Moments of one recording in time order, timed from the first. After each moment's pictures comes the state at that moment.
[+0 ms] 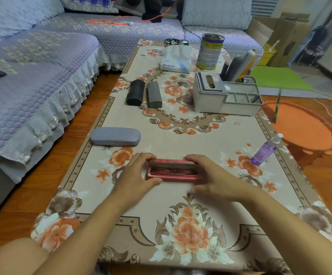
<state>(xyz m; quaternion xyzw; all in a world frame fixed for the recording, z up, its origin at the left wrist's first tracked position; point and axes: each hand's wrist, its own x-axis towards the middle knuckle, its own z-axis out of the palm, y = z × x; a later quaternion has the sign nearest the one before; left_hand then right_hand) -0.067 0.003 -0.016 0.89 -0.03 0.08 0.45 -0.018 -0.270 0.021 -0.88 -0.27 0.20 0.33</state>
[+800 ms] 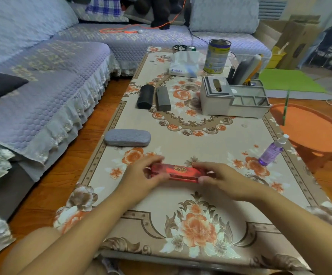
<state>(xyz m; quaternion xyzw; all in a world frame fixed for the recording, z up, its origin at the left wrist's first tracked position) -0.088 0.014 0.017 0.86 -0.02 0.04 0.51 -0.027 -0.266 0.041 -0.87 -0.28 0.21 0.34</state>
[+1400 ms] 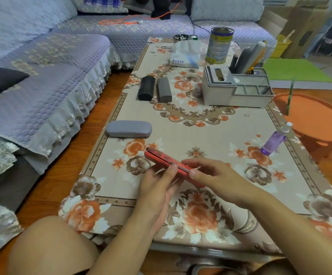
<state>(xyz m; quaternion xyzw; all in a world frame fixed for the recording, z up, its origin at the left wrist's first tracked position) -0.143 -0.065 0.040 0.41 0.17 0.01 0.90 -0.079 -0.241 0.056 -0.80 -0.21 0.22 0.52</state>
